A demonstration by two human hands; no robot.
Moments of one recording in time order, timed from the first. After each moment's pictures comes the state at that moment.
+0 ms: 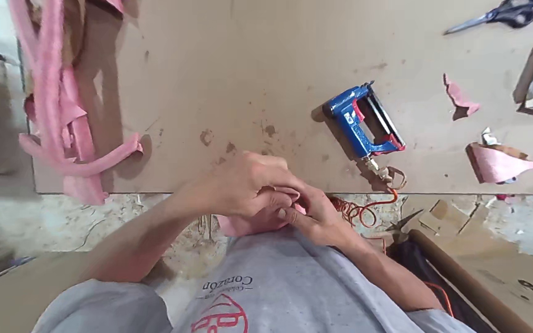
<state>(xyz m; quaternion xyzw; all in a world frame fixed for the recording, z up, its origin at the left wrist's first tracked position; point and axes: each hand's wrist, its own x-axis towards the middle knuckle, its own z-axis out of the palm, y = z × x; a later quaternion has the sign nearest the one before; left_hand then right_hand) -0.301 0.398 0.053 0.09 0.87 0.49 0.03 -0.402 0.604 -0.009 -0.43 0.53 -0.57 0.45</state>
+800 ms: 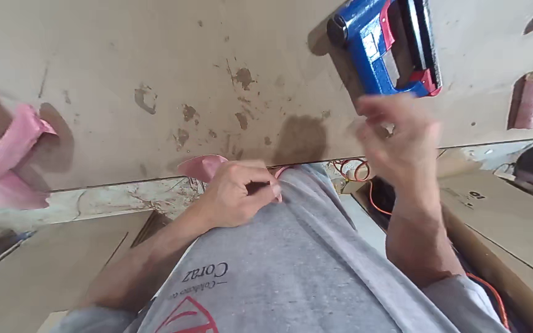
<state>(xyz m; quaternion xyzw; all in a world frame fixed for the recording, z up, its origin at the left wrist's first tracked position) -0.269 0.441 -0.045 -0.14 0.73 0.66 0.09 -0.521 0.641 -0.035 -0.38 0.85 -0.22 0.29</state>
